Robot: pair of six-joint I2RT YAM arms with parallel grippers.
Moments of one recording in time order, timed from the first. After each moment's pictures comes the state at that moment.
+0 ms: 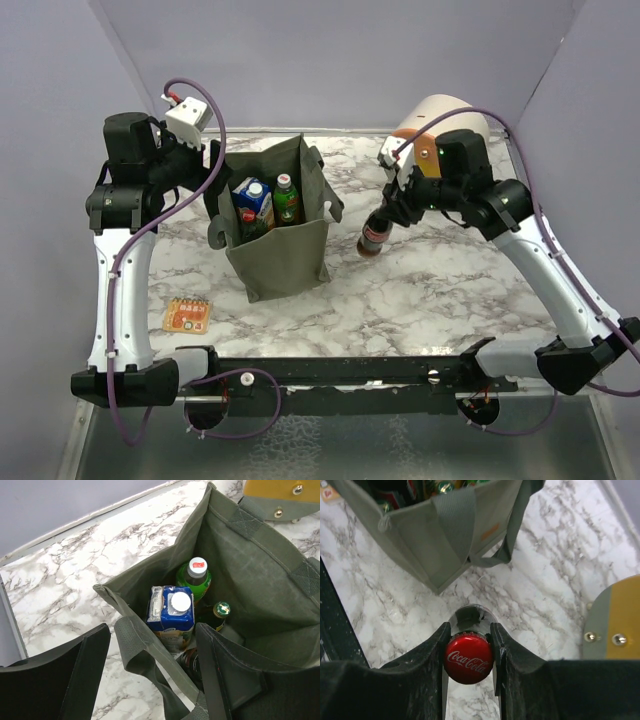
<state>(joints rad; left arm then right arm) 0.03 1.21 1.62 -0.86 0.50 0.21 0.53 1.27 1.47 -0.83 -0.44 -0.42</state>
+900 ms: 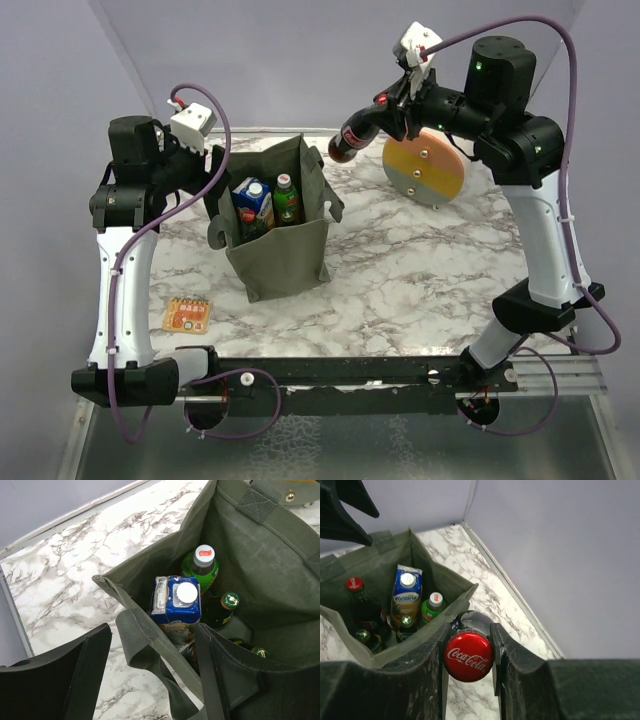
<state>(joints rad) 0.03 1.22 1.59 -0.87 0.48 0.26 0.54 1.65 2.41 -0.92 -0.40 -0.37</state>
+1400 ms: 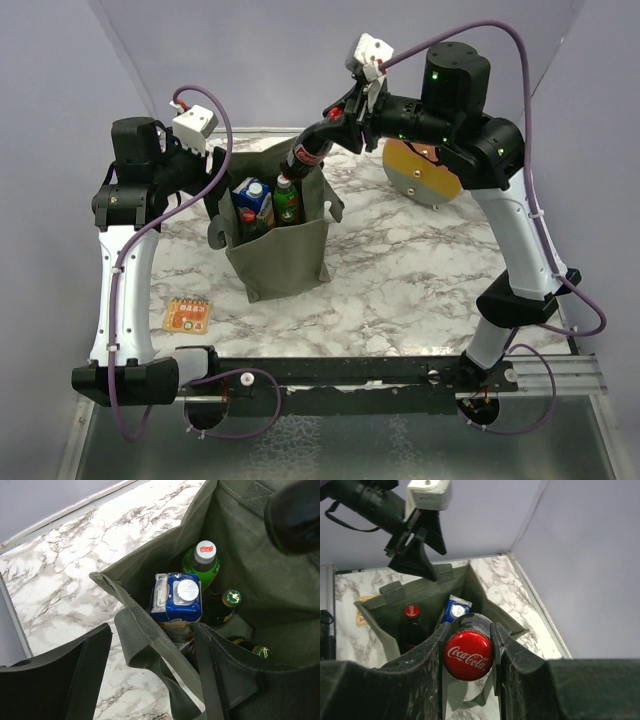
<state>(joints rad) 0.03 1.22 1.57 -0.87 0.48 0.27 0.70 1.77 2.54 -0.86 -0.45 -0.32</state>
